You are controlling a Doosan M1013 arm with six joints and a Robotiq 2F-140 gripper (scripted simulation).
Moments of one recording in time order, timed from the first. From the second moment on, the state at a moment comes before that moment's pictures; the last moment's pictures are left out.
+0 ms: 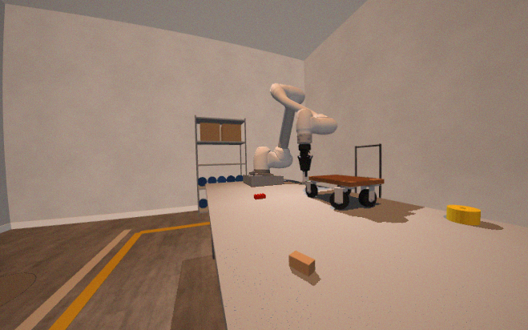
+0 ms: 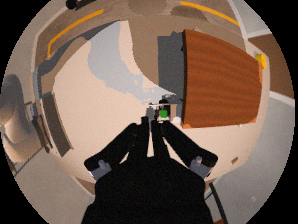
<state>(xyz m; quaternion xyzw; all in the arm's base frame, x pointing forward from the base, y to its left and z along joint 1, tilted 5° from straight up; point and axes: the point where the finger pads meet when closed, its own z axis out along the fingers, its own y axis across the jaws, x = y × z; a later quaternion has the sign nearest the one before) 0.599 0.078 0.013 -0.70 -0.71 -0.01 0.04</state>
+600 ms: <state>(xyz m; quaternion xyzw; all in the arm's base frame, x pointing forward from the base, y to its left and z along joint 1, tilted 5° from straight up) 0.598 0.077 0.018 -0.70 -0.71 -0.01 0.04</state>
